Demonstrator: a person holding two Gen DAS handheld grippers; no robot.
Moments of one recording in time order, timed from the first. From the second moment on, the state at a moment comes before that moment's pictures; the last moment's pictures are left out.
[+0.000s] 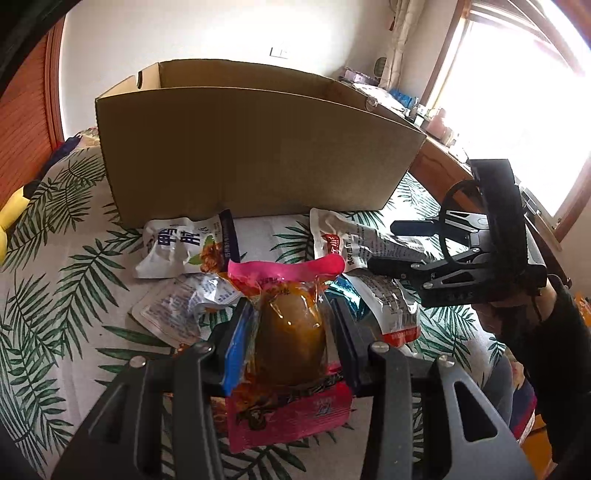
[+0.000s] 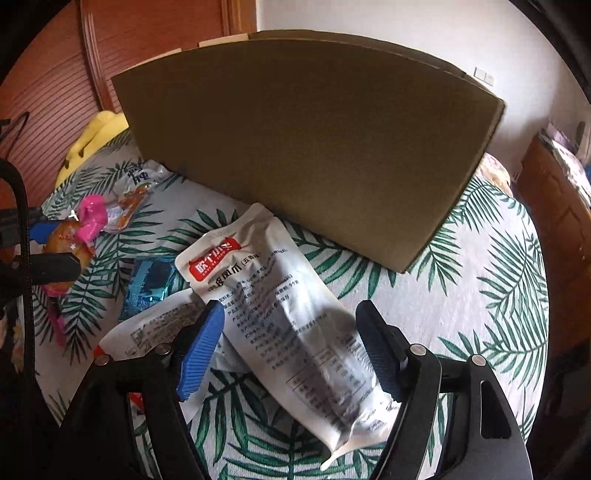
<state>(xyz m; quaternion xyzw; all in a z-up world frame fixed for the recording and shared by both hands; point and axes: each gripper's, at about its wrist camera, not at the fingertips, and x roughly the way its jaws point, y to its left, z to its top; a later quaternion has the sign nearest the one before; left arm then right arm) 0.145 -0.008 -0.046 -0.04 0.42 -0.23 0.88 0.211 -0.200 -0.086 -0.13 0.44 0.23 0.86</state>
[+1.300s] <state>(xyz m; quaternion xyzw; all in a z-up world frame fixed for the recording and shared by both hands) 0.145 -0.003 -0.047 -0.05 0.41 -0.24 0.88 0.207 -0.188 -0.087 -0.16 0.46 0.27 0.83</state>
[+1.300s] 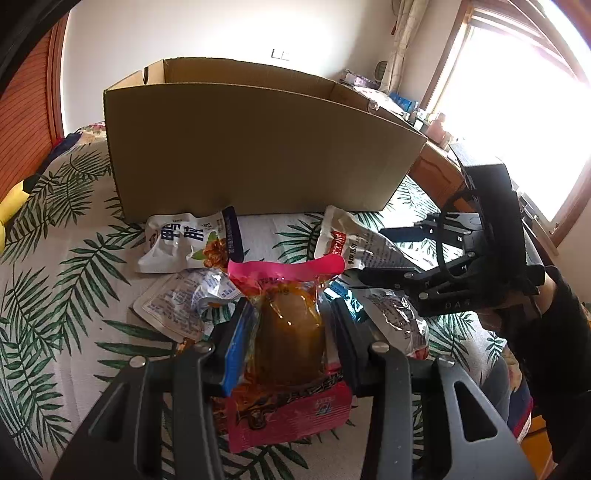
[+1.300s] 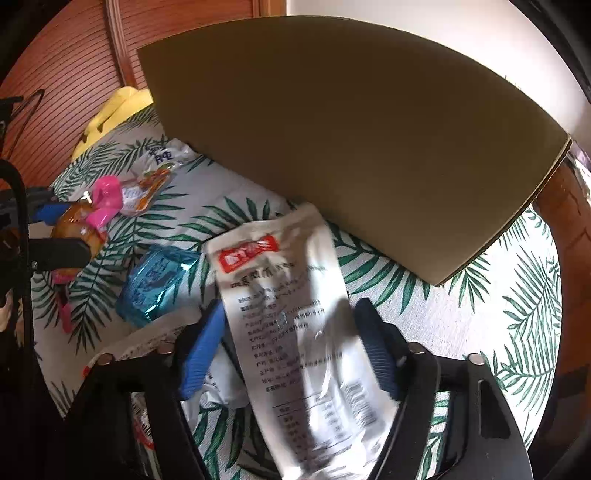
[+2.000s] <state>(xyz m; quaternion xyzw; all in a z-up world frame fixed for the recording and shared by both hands) 0.141 0.007 -0.033 -0.05 0.40 -0.23 0.88 0.176 -0.199 -0.070 -0.14 0.43 0.27 0.85</state>
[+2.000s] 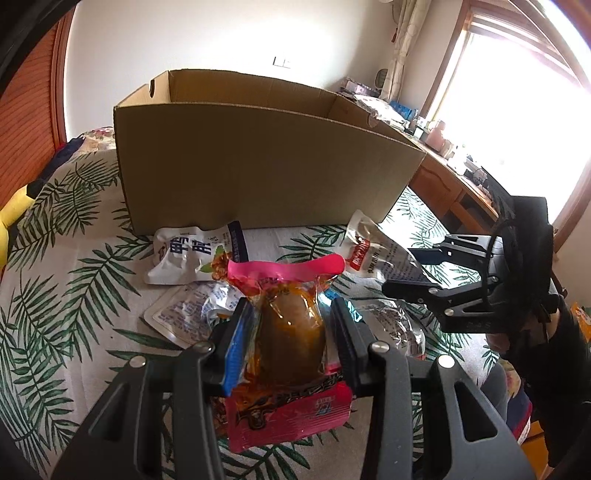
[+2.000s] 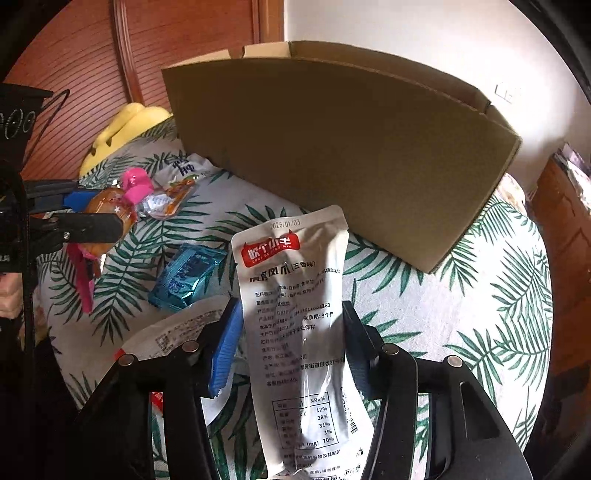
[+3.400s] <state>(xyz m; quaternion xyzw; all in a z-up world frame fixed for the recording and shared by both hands) 0.243 0.026 0.086 0.00 0.26 -0.24 0.94 0.225 -0.185 0.072 -0.10 0.28 0.25 0.92</state>
